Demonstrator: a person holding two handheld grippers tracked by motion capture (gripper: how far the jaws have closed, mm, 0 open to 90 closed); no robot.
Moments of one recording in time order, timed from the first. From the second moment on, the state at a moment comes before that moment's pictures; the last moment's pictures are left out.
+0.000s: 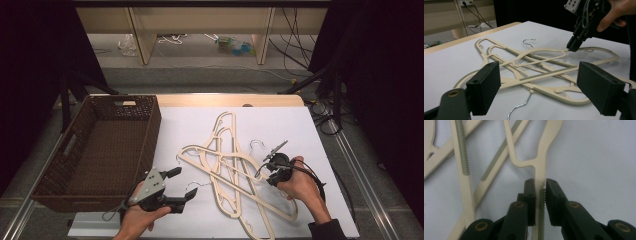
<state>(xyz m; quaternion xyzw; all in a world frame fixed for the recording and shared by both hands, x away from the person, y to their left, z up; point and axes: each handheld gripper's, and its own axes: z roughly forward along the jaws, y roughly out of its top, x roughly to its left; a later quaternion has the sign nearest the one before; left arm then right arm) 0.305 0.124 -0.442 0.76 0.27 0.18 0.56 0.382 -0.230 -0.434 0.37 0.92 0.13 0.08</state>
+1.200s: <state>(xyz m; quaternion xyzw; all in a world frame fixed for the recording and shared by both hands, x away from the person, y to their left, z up) 0.414 0.009 -0.480 0.90 0.21 0.14 0.36 0.343 -0.214 -0.407 0.31 0.94 0.13 0.10</state>
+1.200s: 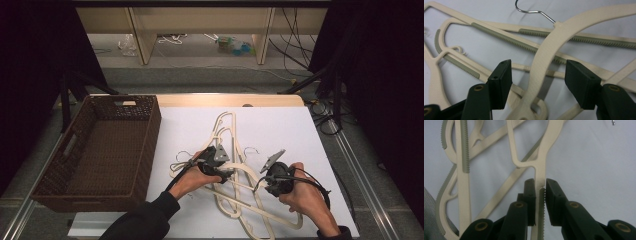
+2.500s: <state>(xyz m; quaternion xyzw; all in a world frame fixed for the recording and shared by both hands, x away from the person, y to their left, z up) 0.410 0.031 -0.444 0.91 0.13 0.04 0.38 0.335 -0.233 -0.403 0.31 0.93 0.18 0.08</state>
